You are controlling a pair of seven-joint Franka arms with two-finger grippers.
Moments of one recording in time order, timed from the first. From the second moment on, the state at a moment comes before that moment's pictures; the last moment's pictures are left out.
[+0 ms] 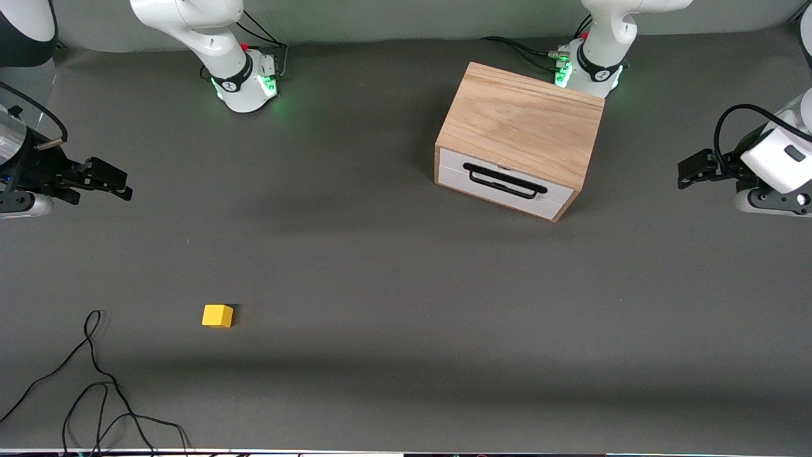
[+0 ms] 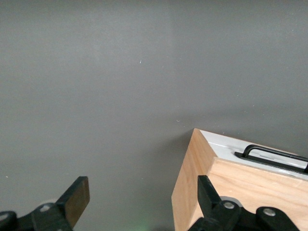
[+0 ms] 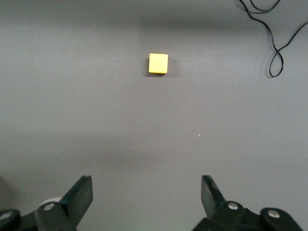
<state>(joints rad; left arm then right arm) -0.08 0.02 0.01 -1.63 0.00 1.56 0.01 0.01 0.01 0.01 -1.61 0.02 1.61 -0.01</state>
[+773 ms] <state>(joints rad) -0.12 0.07 -0.46 -1.60 0.03 1.58 -1.23 0.00 0.06 -0.01 -1.62 0.02 1.68 -0.01</state>
